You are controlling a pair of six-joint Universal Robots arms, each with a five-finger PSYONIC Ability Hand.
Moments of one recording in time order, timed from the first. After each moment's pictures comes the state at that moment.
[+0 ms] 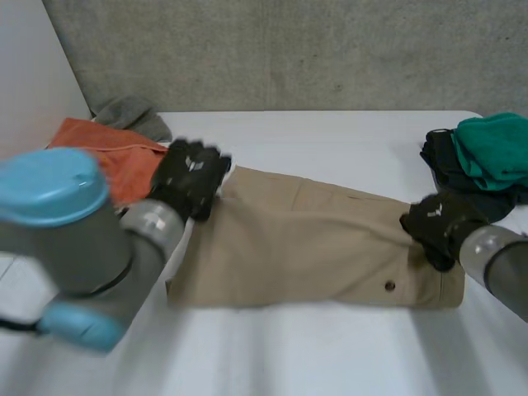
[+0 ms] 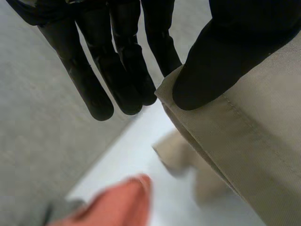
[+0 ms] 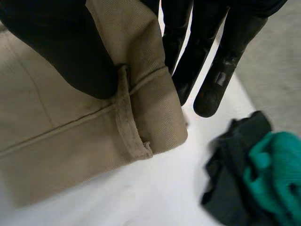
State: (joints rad) left arm 4.15 -1.97 -1.50 3.43 -1.57 3.60; right arm 1.80 -1.29 1.65 0.11 1.44 2.33; left_hand 1.10 1.20 1.20 1.20 1.01; right_hand 0.99 1.18 1.19 1.19 0.99
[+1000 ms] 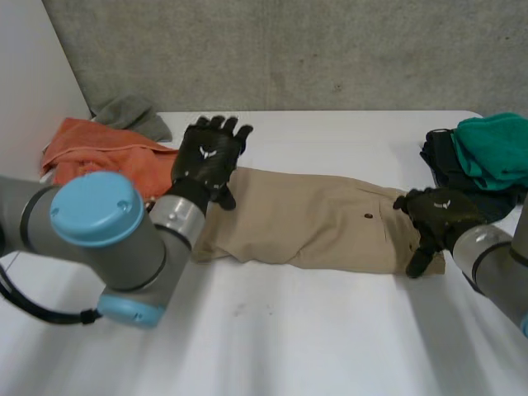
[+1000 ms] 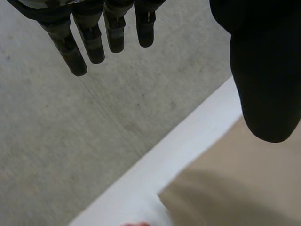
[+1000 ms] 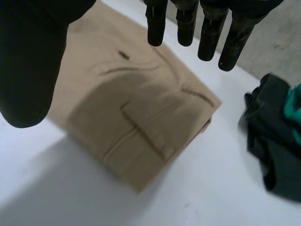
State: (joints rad) left arm 4.13 -2.07 -1.53 3.68 -1.57 3.46; right arm 1.78 -1.23 1.70 -0.02 1.44 2.76; left_hand 0.19 0.21 0.21 0.20 0.05; right_hand 0.20 0.22 0.22 0.24 0.07
